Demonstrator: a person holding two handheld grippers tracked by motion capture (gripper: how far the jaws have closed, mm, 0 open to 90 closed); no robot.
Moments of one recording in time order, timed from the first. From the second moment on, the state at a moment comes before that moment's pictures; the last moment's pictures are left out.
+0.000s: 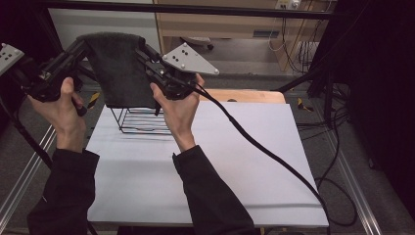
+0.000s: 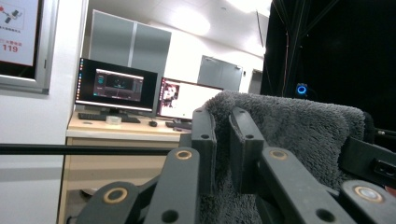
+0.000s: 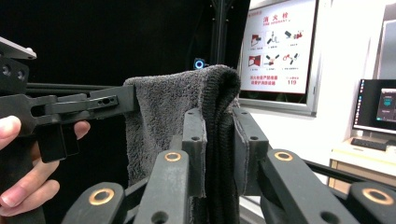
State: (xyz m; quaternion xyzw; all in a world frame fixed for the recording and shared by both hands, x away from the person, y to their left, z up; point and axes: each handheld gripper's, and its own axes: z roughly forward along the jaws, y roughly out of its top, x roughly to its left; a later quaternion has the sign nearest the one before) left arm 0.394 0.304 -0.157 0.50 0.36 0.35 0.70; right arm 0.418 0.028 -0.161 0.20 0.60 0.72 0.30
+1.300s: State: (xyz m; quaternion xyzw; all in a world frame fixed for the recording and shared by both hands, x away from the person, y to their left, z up) left arm 0.465 0.315 -0.114 0.49 0.38 0.37 0.70; right arm 0.503 0.051 -0.118 0.20 0.59 0.72 0.32
